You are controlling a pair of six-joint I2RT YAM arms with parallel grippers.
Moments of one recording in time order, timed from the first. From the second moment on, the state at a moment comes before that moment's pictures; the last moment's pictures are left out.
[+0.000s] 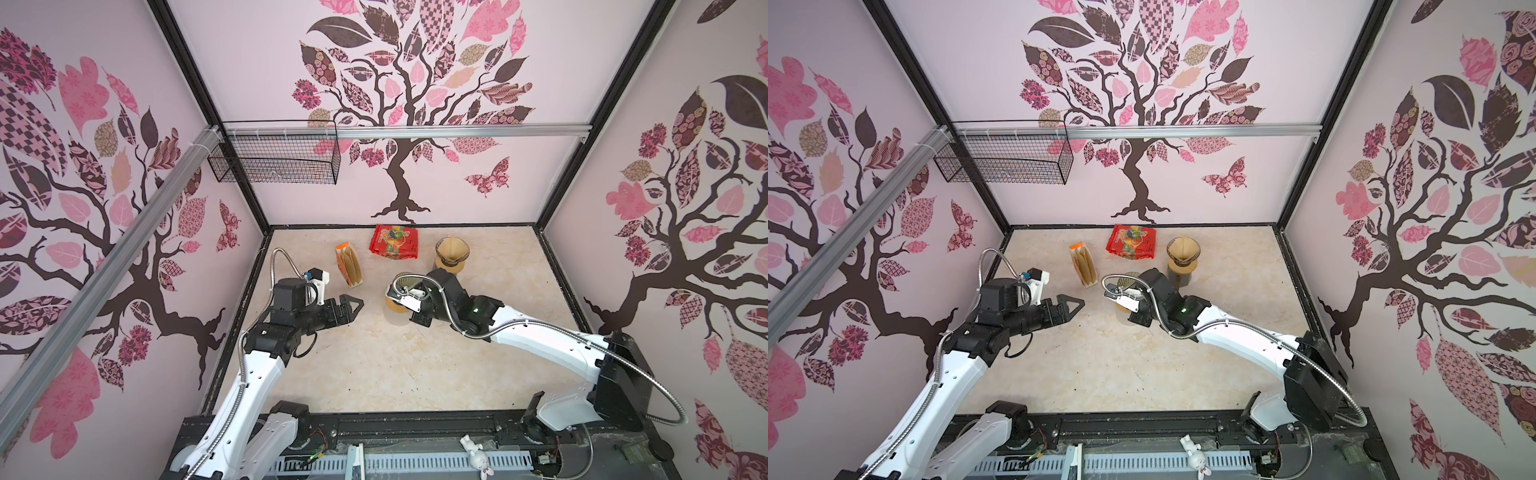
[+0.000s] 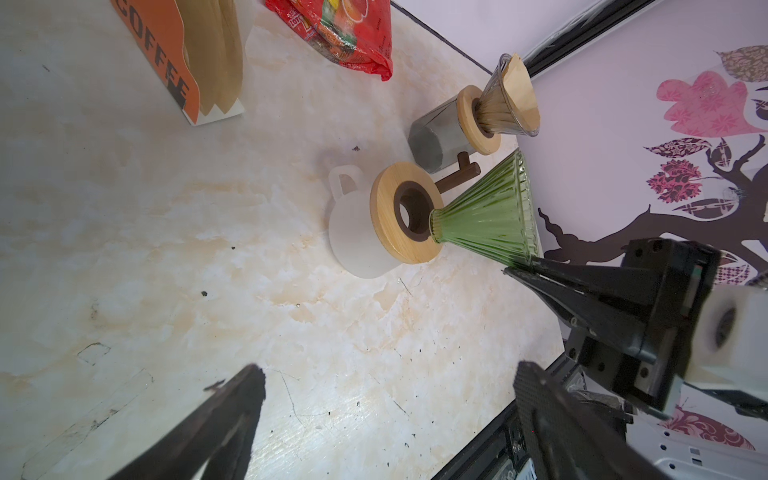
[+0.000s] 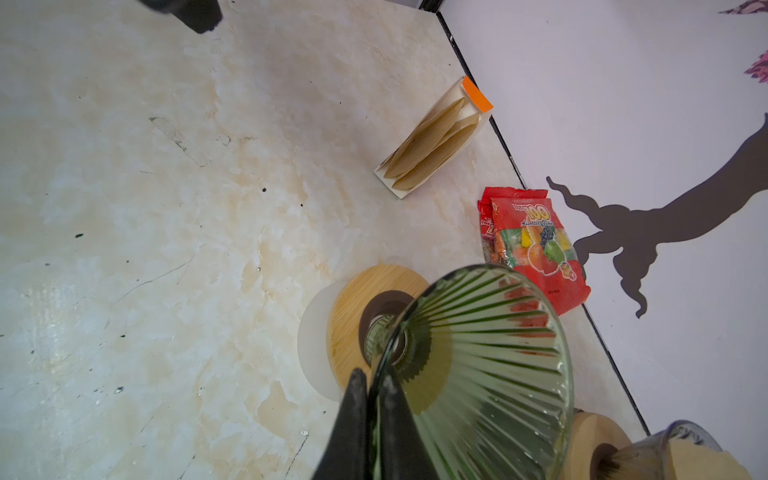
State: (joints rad) left arm -0.18 0.89 0.79 -0.59 0.51 -0.47; right arm 0.87 1.46 1.08 -0.21 0.02 -0.54
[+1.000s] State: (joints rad) left arm -0.18 0.88 0.79 -0.58 0.52 -0.47; right arm 0.87 1.59 1.11 -0.19 0.07 -0.58
